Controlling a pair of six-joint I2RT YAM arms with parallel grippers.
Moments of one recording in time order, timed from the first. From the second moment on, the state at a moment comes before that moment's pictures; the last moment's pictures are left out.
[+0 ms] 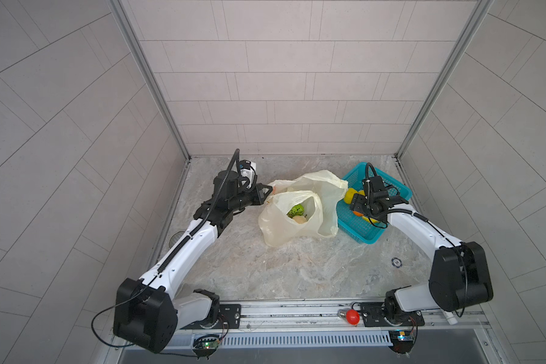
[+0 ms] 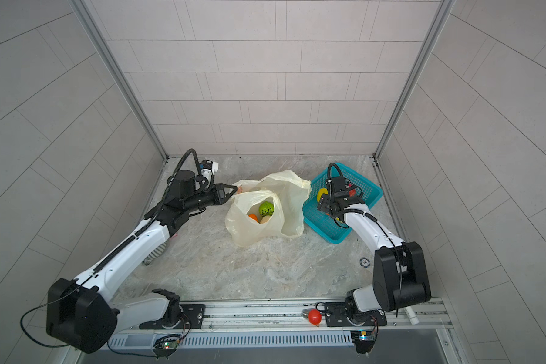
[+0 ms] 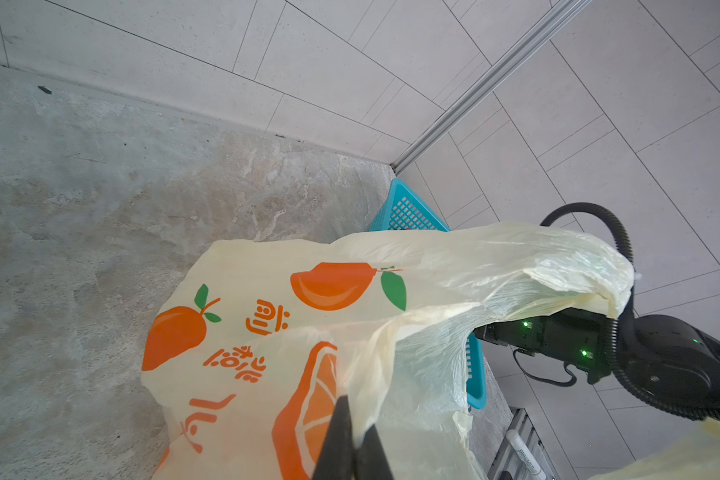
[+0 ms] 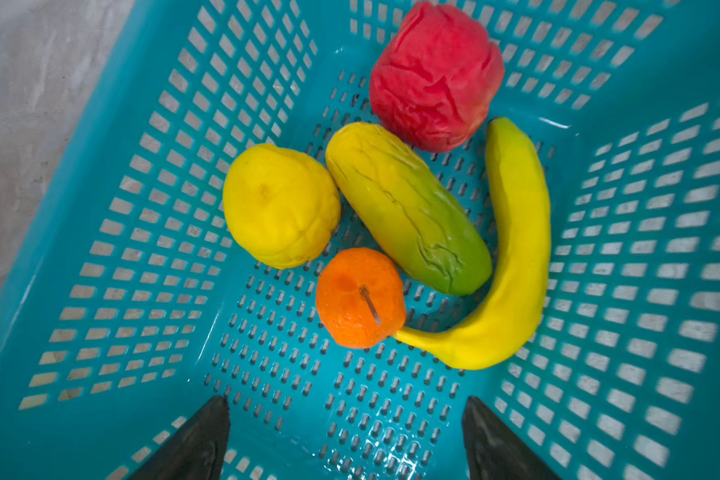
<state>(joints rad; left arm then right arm) -0.32 1.22 0.96 -0.14 0.48 -0.52 0.14 1.46 1.00 -0.55 0.19 0.57</state>
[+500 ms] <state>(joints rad) -0.32 1.24 0.95 -0.13 0.48 -0.52 0.12 1.69 1.06 -0.51 0.17 0.60</state>
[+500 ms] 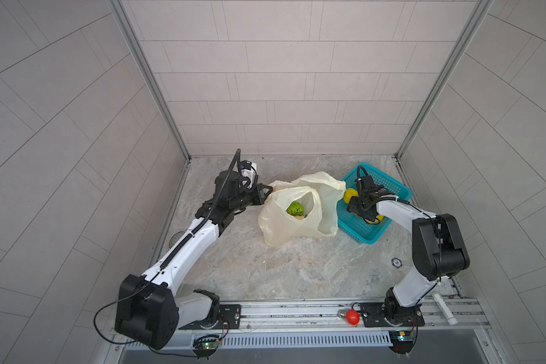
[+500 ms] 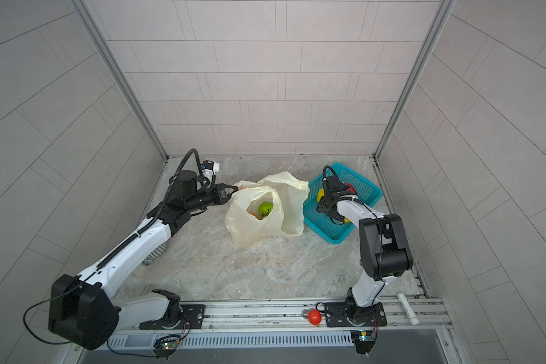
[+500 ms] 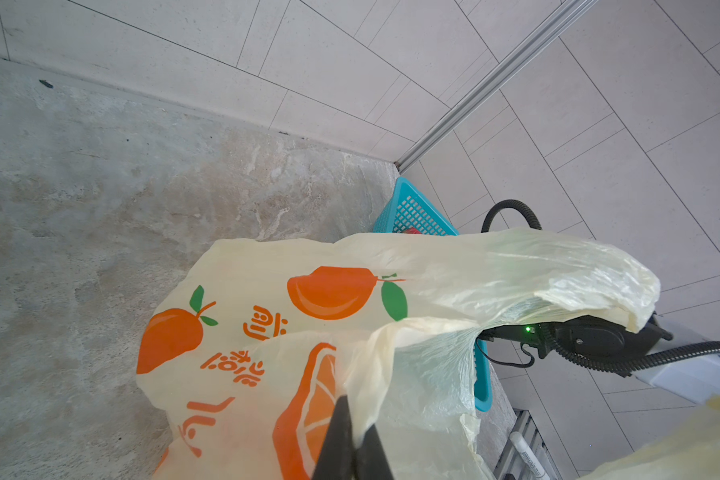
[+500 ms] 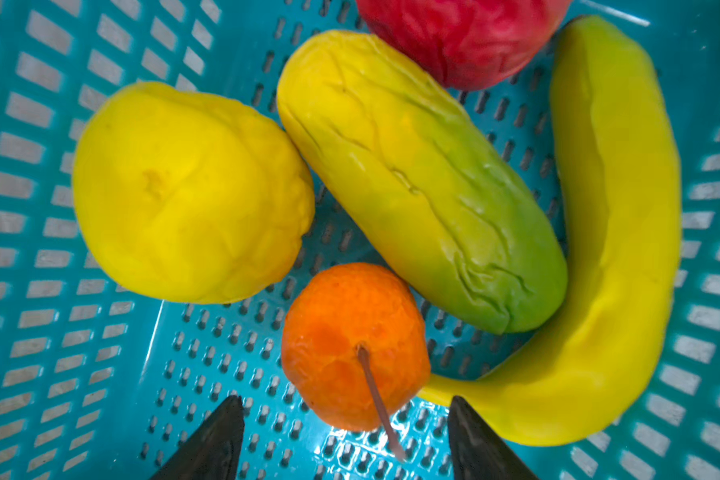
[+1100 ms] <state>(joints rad) -0.32 1.27 0.96 -0.13 0.48 -0.51 0.12 1.82 1.12 -0.46 0.22 0.52</state>
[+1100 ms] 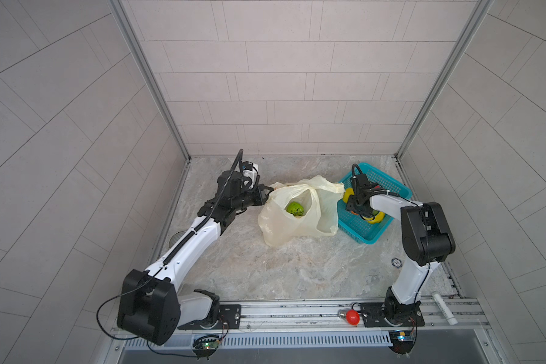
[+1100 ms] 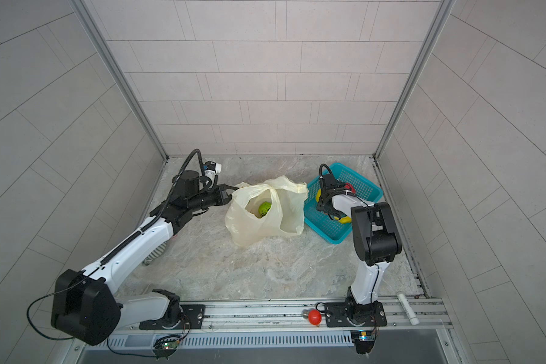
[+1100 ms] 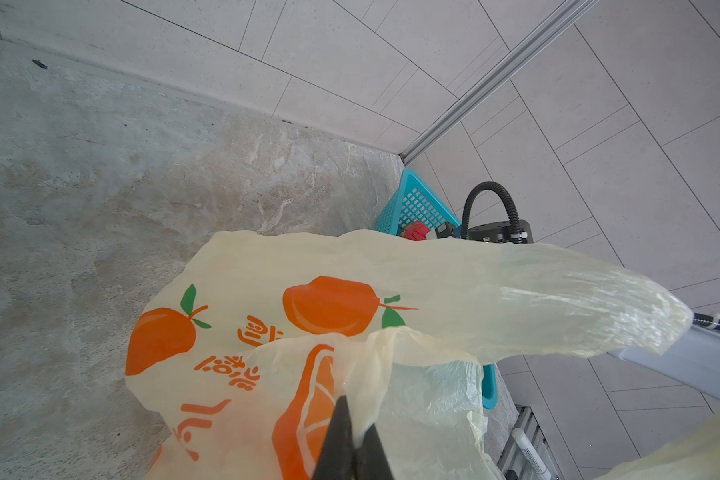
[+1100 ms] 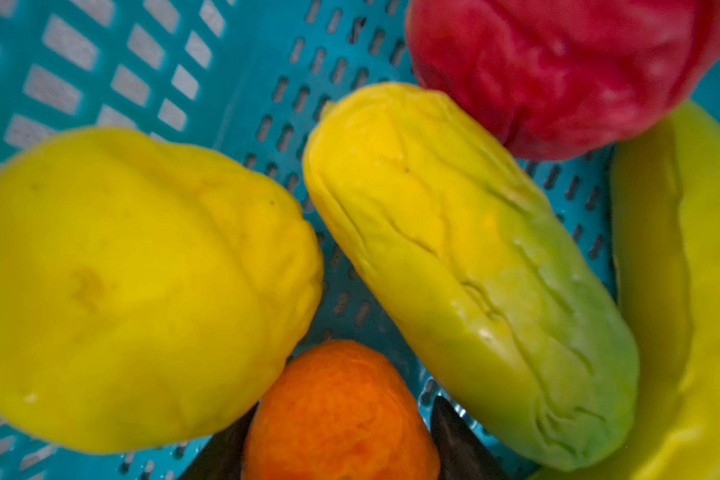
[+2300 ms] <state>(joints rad) -0.33 1.26 0.96 -0.13 0.51 -0.50 0.47 1.07 1.21 -0.27 -0.28 0.27</state>
